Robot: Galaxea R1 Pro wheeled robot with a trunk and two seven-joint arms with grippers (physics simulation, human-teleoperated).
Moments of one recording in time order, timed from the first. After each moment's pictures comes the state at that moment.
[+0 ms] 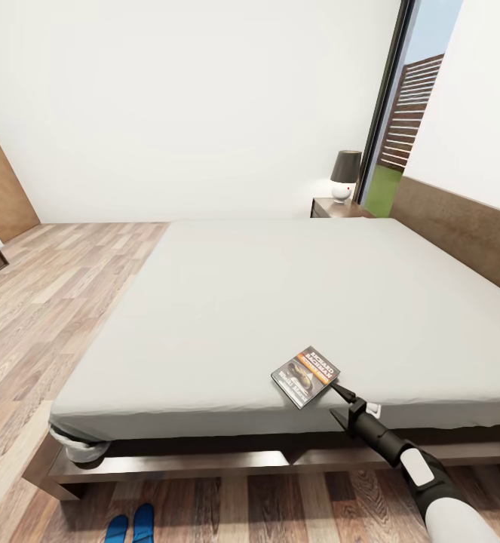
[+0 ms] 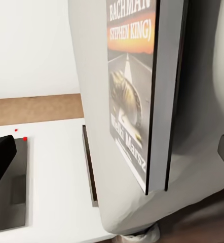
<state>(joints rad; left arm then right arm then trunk) -0.31 0.52 0.07 -0.19 0.10 -0.03 0.79 -0.61 -0.07 -0.69 -0.44 -0.41 0.68 0.87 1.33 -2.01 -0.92</state>
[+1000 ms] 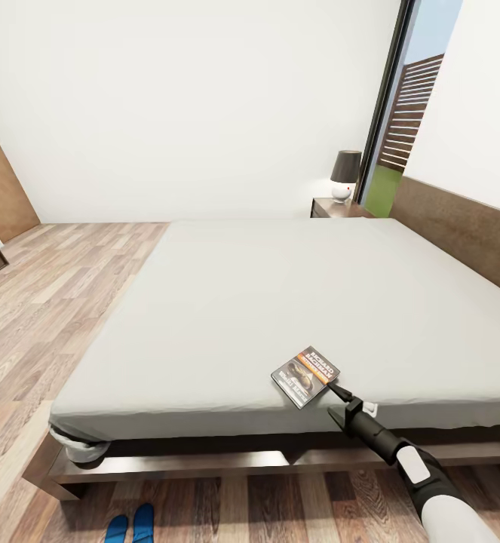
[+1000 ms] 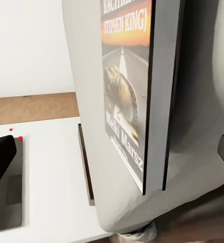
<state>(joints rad) -0.31 0.52 0.07 -0.19 0.10 -0.03 0.79 -0.62 -0.06 -0.68 -0.44 -0.41 0.68 0.84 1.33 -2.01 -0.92</state>
